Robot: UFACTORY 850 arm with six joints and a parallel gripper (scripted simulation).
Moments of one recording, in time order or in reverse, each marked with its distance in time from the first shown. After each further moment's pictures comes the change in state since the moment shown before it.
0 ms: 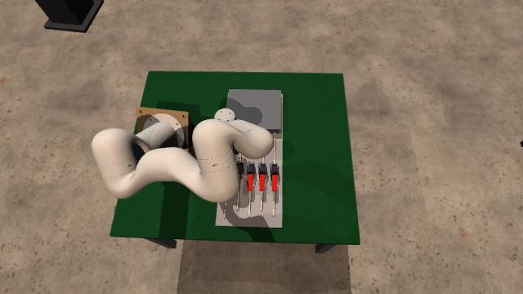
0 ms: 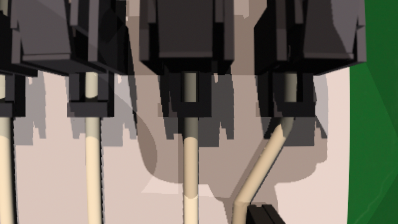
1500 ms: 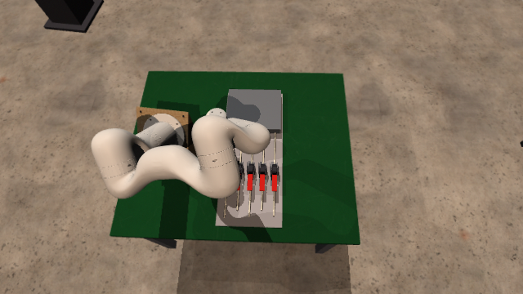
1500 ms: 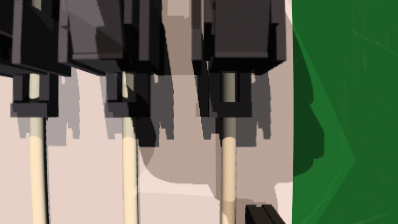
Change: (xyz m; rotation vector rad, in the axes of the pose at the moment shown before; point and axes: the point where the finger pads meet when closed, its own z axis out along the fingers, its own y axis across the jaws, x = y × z) arm 0.000 0.034 0.000 0.001 0.000 0.000
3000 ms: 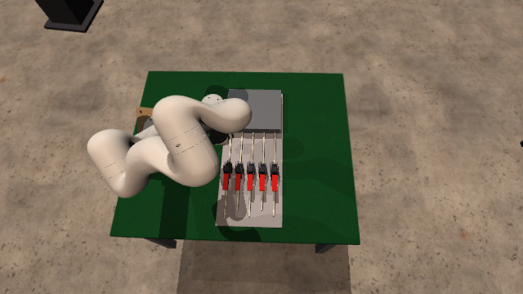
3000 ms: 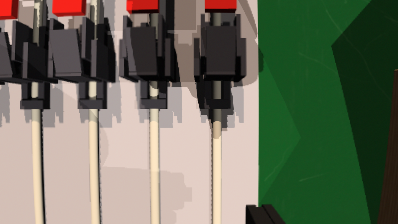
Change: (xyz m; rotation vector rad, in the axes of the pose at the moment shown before) arm -0.005 0.002 -0.088 0.000 0.000 0.000
